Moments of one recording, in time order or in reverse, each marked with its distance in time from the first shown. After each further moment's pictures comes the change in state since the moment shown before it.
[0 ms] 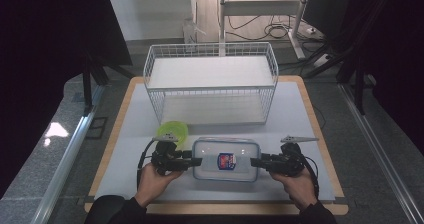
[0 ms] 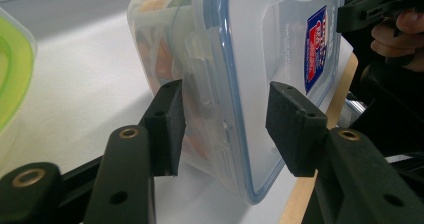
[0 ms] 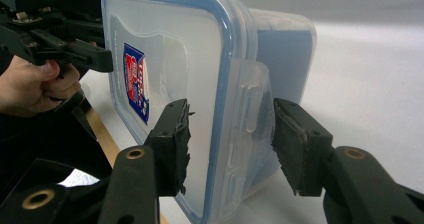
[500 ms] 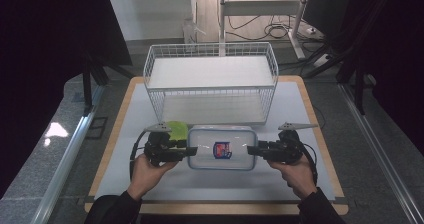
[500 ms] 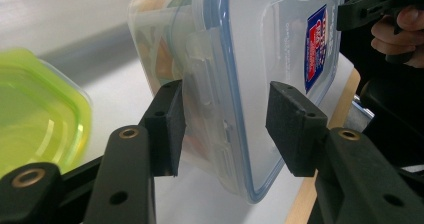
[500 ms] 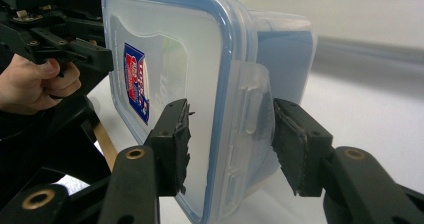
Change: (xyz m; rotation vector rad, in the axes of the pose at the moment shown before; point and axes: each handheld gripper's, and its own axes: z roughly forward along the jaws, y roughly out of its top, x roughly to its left) left arm -0.004 0.028 -0.028 -0.051 0.046 0.045; right arm 0.014 0.038 -0.003 -0.030 0.017 -0.080
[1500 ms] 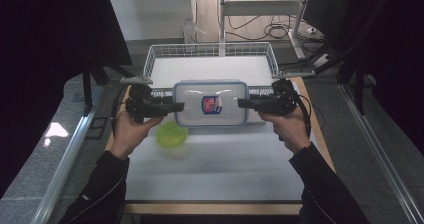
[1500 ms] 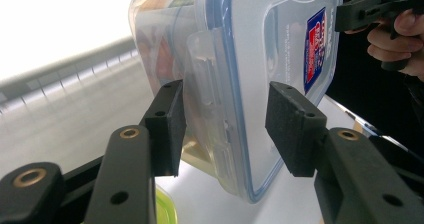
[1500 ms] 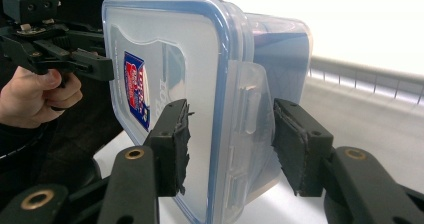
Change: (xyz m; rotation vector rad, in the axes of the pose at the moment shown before) left arm 0.025 0.105 -0.061 -0.098 0.043 0.048; right arm 0.023 0.128 -0.001 -0.090 0.004 -0.090
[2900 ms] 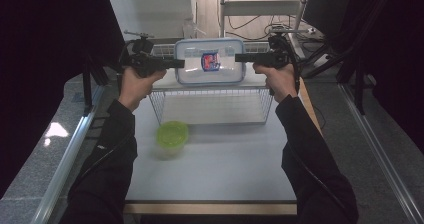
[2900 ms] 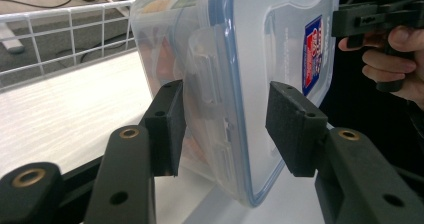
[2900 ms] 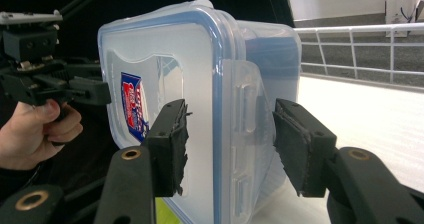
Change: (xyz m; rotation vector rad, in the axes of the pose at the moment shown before) left arm 0.070 0.086 0.021 -0.038 -0.001 -0.054; right arm -0.058 0.097 0.036 -0.080 -0.014 0.103
